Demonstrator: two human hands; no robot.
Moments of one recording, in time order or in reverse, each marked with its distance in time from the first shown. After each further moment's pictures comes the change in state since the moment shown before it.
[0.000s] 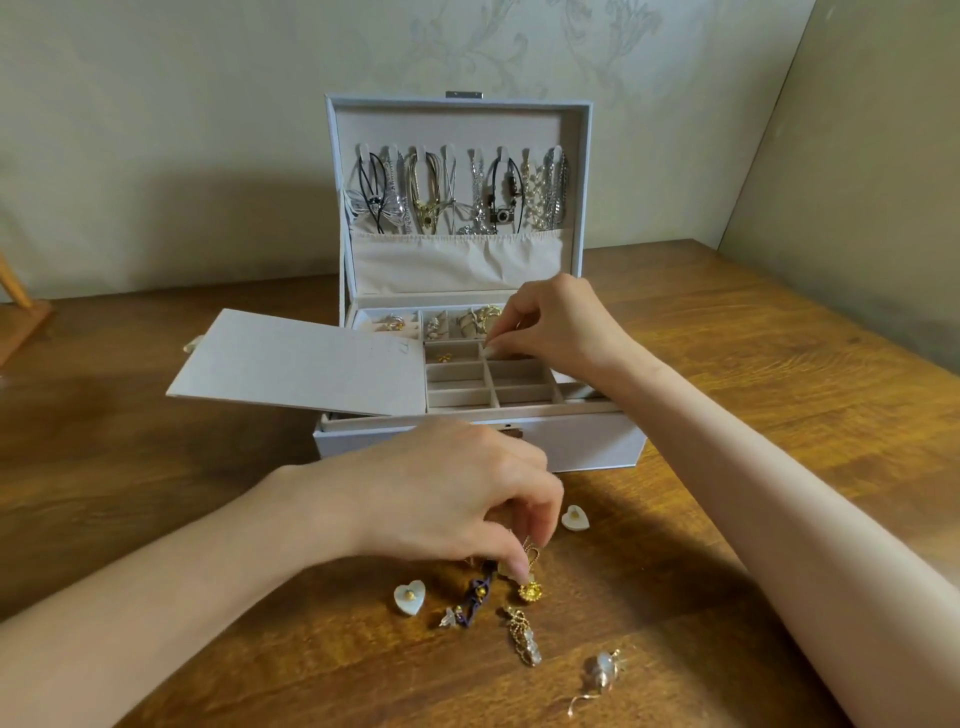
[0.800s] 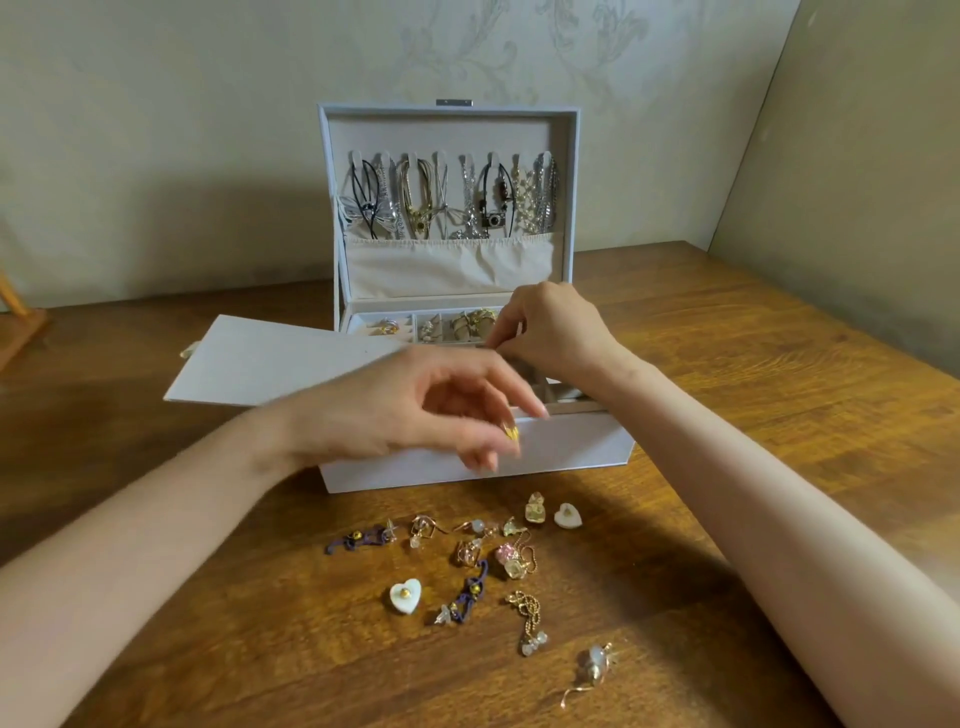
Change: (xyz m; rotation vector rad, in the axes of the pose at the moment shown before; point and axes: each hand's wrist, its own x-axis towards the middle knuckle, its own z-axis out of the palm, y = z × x) left_hand -0.009 -0.026 -0.024 -0.789 0.201 -0.053; right_hand 0.000 -0.005 0.002 -0.254 -0.021 0.009
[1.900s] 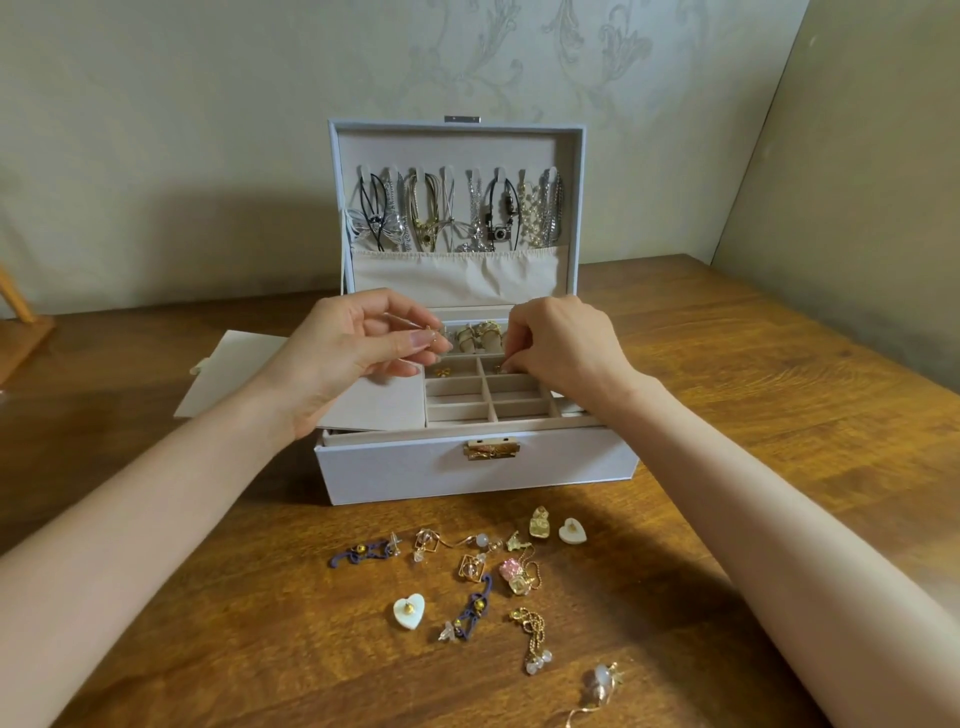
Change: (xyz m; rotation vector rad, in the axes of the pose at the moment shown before) left_hand 0.005 -0.028 -0.039 -0.121 0.614 -0.125; right_hand 0.000 0.006 0.003 -0.132 0.036 0.003
